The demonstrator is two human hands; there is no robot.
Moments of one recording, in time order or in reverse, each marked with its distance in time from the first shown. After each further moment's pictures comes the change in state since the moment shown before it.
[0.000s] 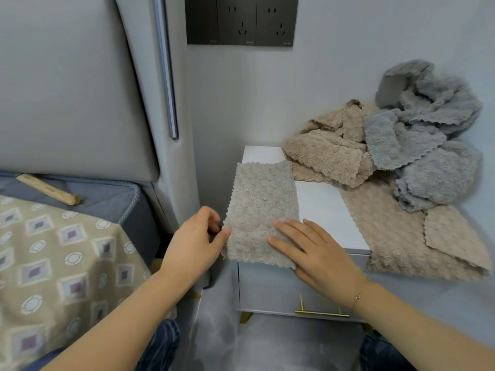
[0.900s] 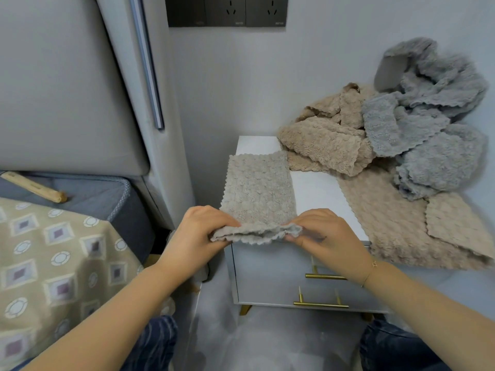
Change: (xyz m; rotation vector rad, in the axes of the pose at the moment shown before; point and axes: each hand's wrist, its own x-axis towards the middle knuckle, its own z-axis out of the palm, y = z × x) left_hand 0.014 -0.013 0.013 -0.105 -0.010 0.593; right_hand 0.010 0.017 -0.018 0.594 0.092 0.305
